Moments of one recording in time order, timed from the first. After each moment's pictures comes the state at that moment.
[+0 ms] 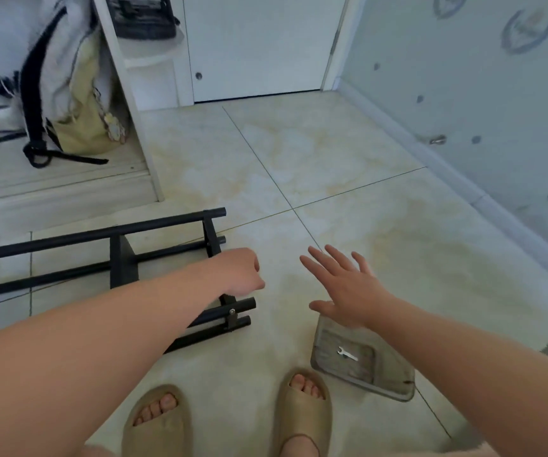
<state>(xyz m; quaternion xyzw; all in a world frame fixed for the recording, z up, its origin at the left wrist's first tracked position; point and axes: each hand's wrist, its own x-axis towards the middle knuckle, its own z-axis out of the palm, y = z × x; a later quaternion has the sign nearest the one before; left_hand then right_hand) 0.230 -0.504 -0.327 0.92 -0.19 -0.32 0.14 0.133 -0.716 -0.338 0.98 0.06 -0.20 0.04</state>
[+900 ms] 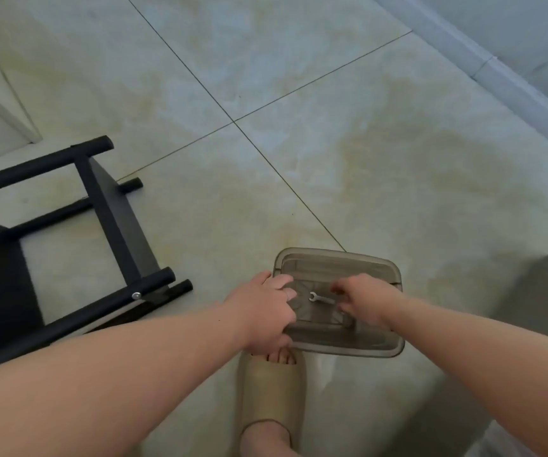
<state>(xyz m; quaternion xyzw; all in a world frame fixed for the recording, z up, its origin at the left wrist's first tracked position) 0.159 -0.643 -0.508 0.74 -0.60 -0.31 -0.08 0.072 -0.857 -0.538 0.90 -0.14 -0.40 -0.11</state>
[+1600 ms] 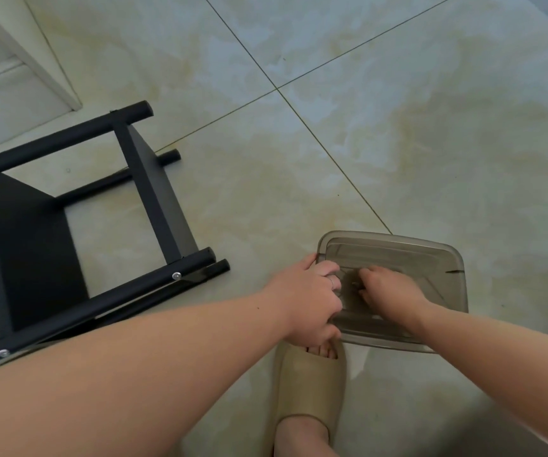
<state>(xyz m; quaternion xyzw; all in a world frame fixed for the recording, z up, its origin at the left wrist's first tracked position) 0.166 -0.637 -0.518 0.73 -0.61 -0.30 -0.04 0.085 -0.825 -0.593 0.94 -0.08 -0.34 -0.02</state>
